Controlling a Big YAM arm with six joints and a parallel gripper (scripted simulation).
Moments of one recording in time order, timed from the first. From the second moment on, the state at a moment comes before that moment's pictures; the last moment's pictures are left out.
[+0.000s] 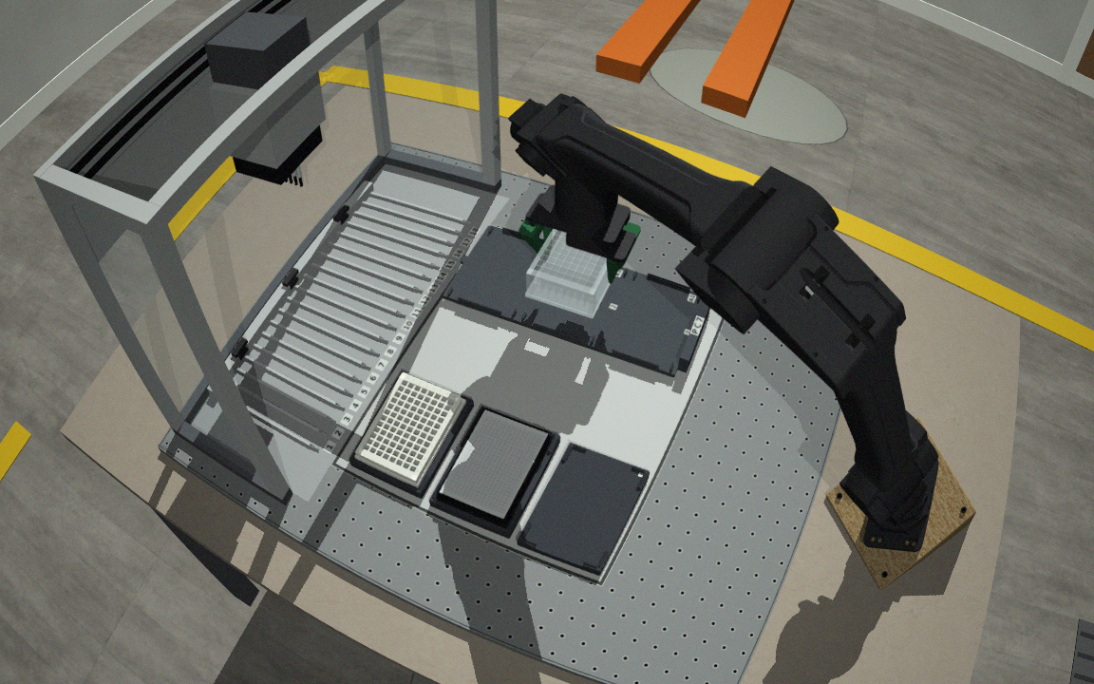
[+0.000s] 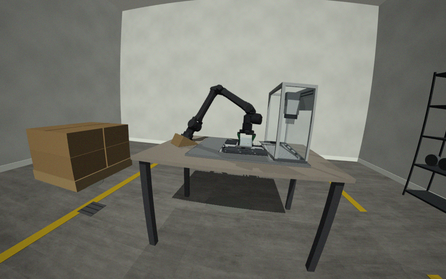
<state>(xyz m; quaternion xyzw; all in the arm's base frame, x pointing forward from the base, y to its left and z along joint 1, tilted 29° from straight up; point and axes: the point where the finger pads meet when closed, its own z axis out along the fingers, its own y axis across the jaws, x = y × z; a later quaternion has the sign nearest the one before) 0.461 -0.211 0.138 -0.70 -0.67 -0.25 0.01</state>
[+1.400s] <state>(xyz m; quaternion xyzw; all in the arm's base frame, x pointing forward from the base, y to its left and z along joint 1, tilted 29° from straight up) 0.475 -0.200 0.110 -0.70 -0.67 -0.25 0.00</state>
